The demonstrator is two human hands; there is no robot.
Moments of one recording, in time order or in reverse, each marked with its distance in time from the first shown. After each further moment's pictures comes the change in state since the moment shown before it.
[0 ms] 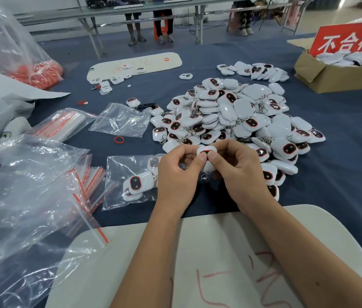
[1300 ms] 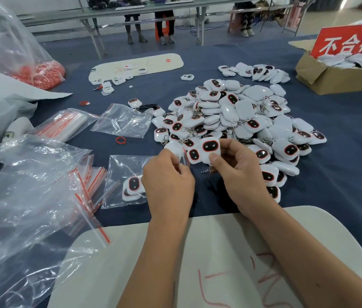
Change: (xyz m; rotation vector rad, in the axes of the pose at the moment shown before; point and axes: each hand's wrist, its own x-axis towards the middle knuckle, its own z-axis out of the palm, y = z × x) left_hand -0.006 0.006 -0.008 0.703 0.314 -0.045; right_hand 0.000 -0.001 0.004 0.021 0.004 0.016
